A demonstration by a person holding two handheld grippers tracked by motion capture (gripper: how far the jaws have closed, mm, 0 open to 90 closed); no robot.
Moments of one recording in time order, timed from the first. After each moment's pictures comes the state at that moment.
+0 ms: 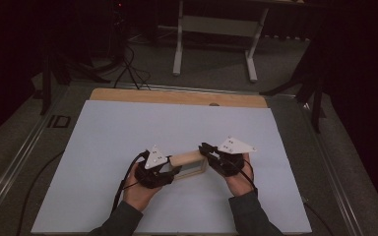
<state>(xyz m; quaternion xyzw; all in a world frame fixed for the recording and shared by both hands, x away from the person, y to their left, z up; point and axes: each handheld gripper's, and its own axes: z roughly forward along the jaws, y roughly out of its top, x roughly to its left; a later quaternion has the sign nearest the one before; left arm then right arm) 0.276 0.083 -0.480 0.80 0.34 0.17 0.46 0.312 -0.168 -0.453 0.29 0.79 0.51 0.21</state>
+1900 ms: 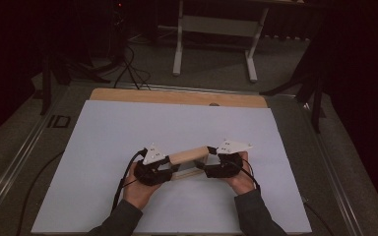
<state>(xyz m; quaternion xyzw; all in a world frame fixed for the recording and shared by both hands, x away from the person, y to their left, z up) 0.284 0.088 -0.484 0.79 0.37 0.15 0.46 0.328 -0.175 -0.479 0.25 0.83 0.48 0.12</state>
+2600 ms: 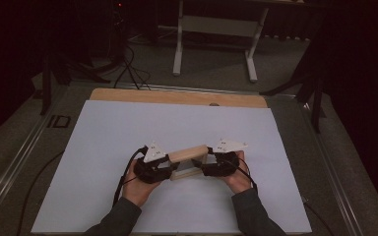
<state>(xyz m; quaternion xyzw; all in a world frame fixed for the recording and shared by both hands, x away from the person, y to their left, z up) 0.289 0.089 -0.481 0.80 0.36 0.15 0.45 0.335 -0.168 -0.487 0.26 0.83 0.48 0.12</state>
